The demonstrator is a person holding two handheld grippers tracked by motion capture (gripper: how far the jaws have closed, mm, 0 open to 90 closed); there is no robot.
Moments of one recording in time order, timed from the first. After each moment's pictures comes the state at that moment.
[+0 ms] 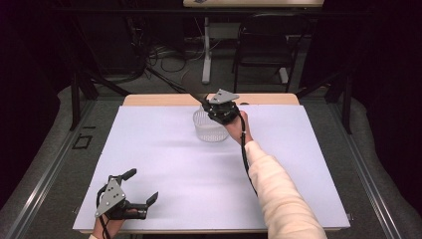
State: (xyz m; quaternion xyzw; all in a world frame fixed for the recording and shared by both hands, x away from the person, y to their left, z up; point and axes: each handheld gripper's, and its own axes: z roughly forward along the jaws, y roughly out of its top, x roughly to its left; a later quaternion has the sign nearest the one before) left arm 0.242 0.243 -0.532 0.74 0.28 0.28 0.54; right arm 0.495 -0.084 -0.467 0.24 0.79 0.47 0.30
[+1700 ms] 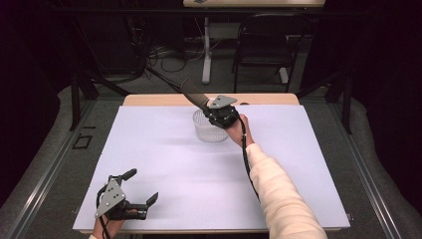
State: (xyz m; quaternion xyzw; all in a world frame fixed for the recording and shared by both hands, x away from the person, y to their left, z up) left arm 0.241 0.243 -0.531 0.74 0.28 0.28 0.54; right arm 0.495 -0.085 -0.484 0.24 0.82 0.44 0.29
